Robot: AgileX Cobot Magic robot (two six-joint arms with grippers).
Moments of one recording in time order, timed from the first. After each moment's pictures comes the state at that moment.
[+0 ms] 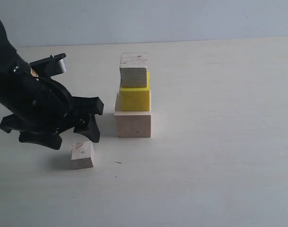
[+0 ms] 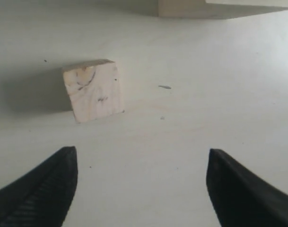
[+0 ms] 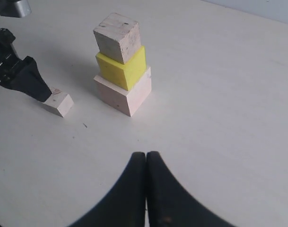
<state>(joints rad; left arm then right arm) -0.56 1.56 -0.94 -0.32 0.82 -0.30 0.58 0.71 -0.87 0.05 0.94 0.03</state>
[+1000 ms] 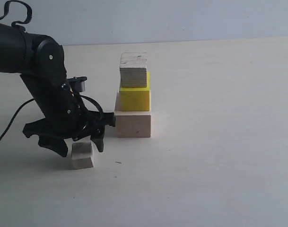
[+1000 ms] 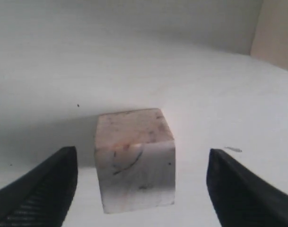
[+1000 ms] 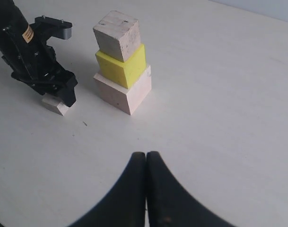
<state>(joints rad) -0.56 1.88 -1.09 -0.19 0.84 -0.45 0.58 0.71 -0.87 0.05 0.94 0.03</state>
